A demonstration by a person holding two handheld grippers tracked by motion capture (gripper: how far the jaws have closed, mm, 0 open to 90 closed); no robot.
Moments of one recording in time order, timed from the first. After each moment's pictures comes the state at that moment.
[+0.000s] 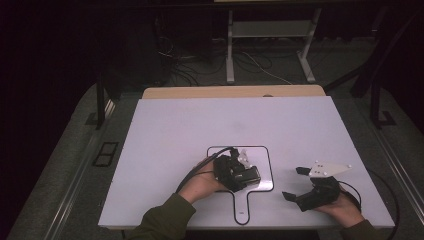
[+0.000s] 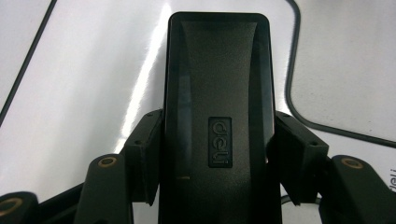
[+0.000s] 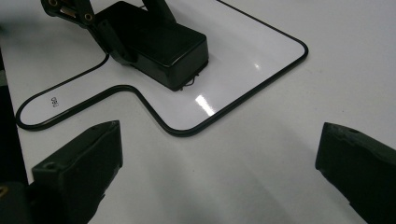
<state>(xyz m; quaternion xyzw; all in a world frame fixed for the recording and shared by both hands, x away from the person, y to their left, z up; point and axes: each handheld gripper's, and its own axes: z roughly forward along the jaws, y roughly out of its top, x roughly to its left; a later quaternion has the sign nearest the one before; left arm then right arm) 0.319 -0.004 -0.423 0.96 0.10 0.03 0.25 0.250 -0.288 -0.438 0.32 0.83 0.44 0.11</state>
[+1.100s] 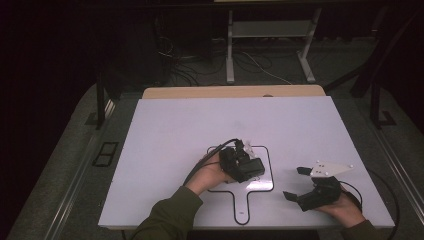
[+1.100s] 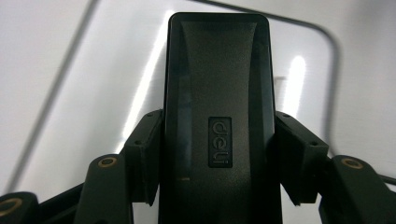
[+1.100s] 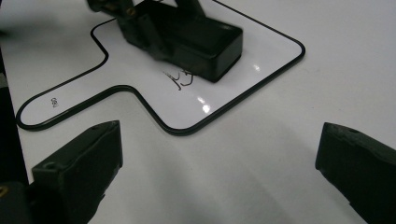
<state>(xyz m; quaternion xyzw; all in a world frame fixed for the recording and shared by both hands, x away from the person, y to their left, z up) 0.351 -0.018 -0.423 0.96 0.11 0.05 0.25 0.250 -0.291 -0.438 0.32 0.83 0.44 0.11</state>
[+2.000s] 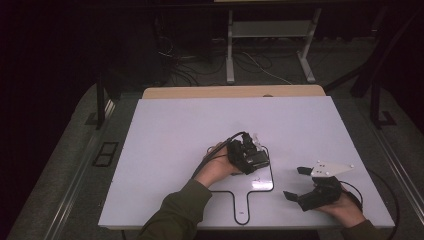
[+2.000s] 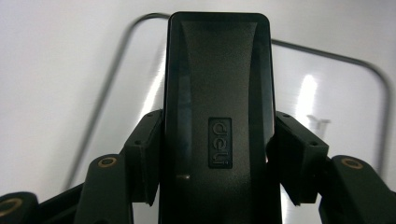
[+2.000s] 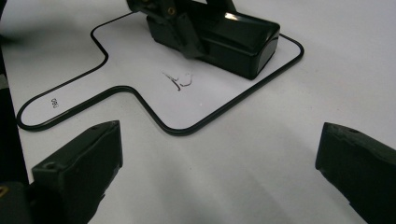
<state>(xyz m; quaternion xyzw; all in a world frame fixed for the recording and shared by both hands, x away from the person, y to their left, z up) 0.371 -0.041 -0.422 0.96 0.12 0.06 0.24 0.250 -0.292 -0.438 0.32 0.83 0.45 0.11</state>
